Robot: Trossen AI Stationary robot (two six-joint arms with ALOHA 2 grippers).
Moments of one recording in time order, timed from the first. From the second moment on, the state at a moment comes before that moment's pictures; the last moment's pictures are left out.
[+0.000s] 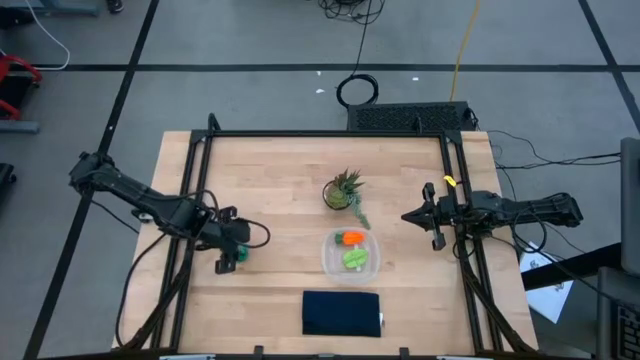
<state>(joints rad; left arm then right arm) -0.41 1.06 0.74 -0.85 -0.09 -0.49 0.09 0.08 0.05 0.01 0.03 0.09</state>
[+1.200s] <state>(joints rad) -0.56 1.27 0.68 -0.83 -0.20 -0.33 0.09 0.08 0.05 0.01 0.03 0.09</state>
